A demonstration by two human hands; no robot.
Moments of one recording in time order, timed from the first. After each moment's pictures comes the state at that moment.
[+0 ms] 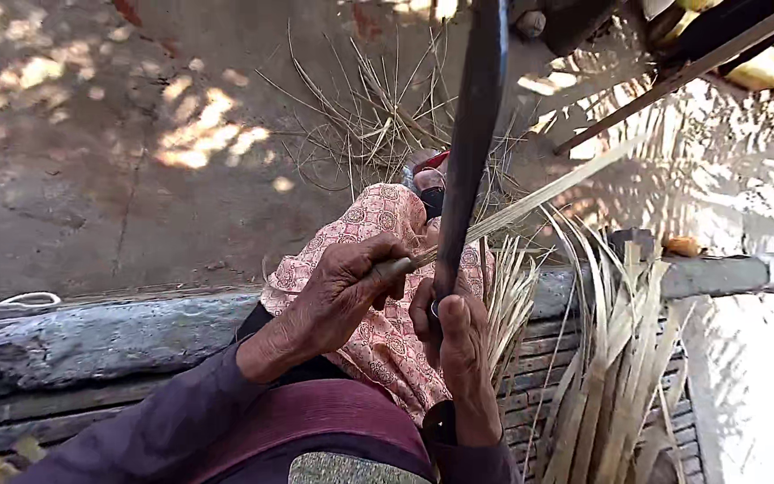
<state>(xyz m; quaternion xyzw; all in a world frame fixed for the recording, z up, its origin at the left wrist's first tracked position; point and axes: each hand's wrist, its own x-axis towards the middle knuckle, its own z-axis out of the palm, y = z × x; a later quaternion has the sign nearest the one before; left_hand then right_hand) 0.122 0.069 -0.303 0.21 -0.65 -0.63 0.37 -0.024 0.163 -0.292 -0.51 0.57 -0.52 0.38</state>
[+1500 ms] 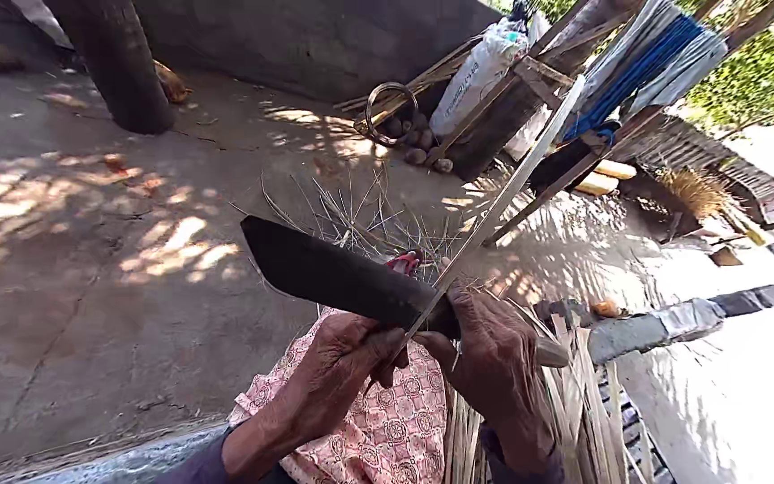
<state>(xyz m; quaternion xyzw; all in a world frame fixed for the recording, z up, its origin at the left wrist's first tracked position) 0.103 0.046 -0.243 0.13 -0.57 -0.69 0.43 -0.082 0.110 -0.196 -0.72 0.60 -0.24 -0.25</state>
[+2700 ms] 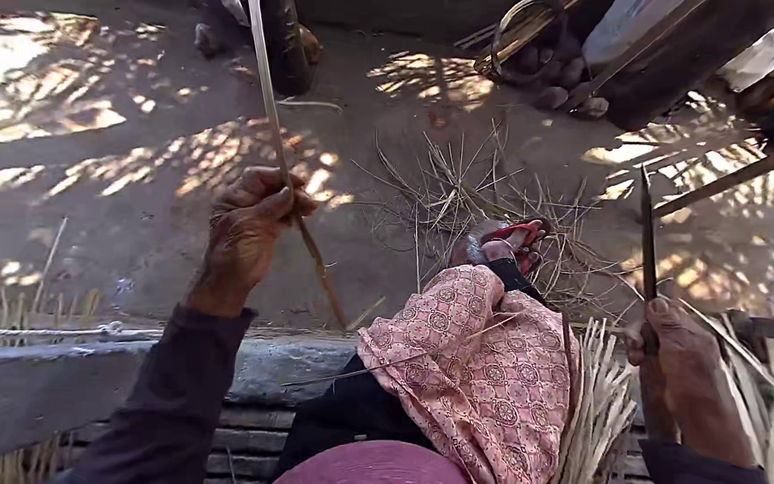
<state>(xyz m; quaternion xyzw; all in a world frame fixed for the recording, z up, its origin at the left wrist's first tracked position) 0.274 -0.060 -0.267 0.37 -0.54 -0.52 0.55 -0.178 0.119 -0.283 -0.34 0.76 -0.44 0.32</state>
